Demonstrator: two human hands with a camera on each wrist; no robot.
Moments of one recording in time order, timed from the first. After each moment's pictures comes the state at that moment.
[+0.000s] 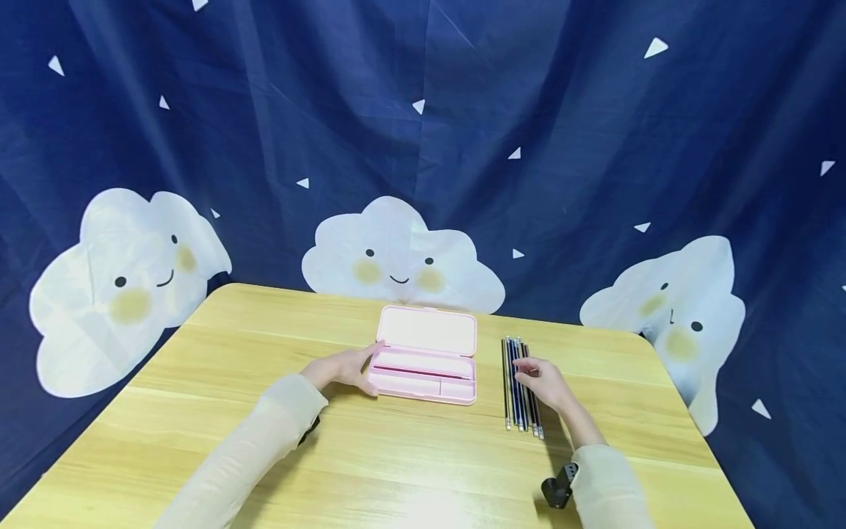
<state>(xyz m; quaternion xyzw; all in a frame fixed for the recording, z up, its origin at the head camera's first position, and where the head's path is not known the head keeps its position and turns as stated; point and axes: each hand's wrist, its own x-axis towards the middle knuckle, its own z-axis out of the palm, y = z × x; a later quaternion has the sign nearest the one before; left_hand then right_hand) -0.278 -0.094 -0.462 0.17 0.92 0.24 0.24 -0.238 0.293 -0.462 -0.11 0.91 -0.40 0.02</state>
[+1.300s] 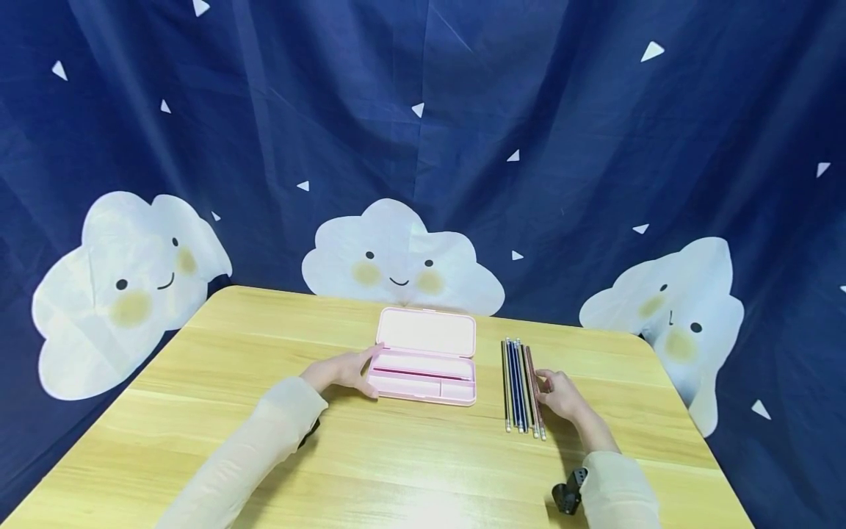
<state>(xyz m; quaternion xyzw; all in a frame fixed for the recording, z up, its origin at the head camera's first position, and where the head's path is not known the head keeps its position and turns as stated) -0.275 -0.095 -0.463 0.17 0.92 0.25 0.24 -0.232 0.324 -0.477 -0.14 0.94 -0.32 0.04</state>
